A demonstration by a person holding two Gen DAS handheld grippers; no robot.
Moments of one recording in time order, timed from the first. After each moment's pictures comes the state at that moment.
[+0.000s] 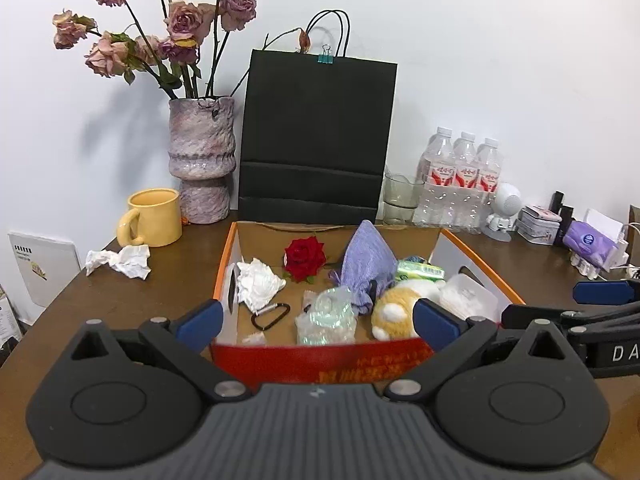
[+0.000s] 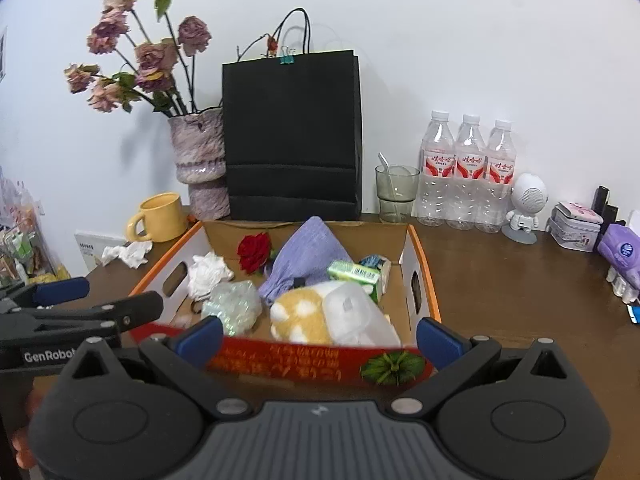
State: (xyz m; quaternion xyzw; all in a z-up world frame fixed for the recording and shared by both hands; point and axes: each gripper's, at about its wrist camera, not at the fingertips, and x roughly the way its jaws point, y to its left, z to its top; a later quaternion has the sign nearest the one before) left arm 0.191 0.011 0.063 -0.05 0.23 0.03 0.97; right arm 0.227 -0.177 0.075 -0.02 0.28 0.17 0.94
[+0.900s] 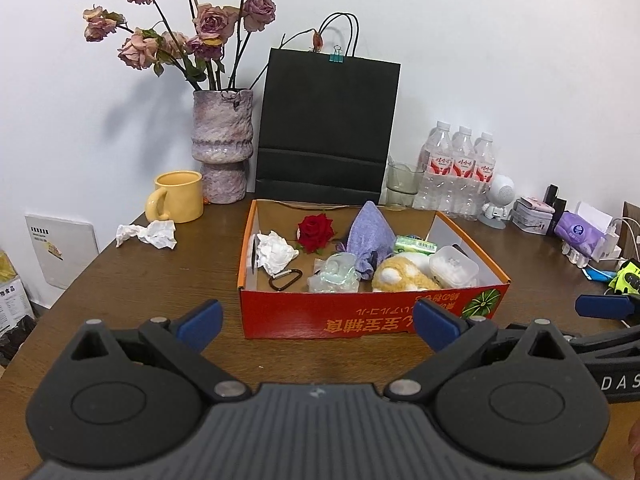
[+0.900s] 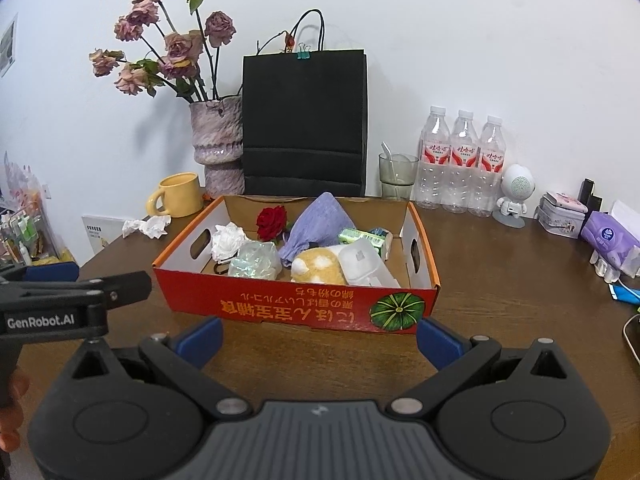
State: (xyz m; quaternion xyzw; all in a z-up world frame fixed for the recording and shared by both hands) left arm 0.133 0.013 0.073 -0.06 0.24 0.04 0.97; right arm 0.167 -0.177 0.074 -0.04 0.28 0.17 0.94
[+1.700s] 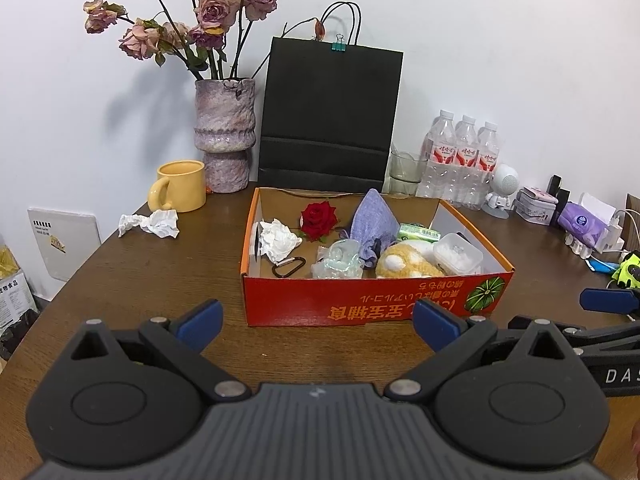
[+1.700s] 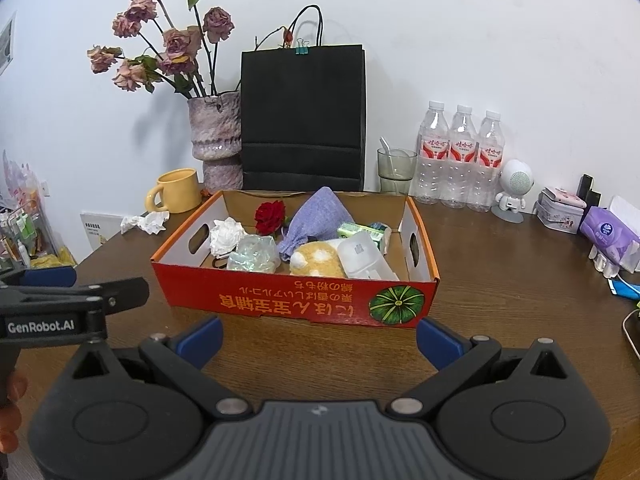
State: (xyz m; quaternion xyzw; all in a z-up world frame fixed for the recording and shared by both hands) left arm 0.132 0.013 0.069 -0.06 0.26 0.05 0.96; right arm 0.164 -0.178 0.071 -0.03 0.29 0.17 0.94
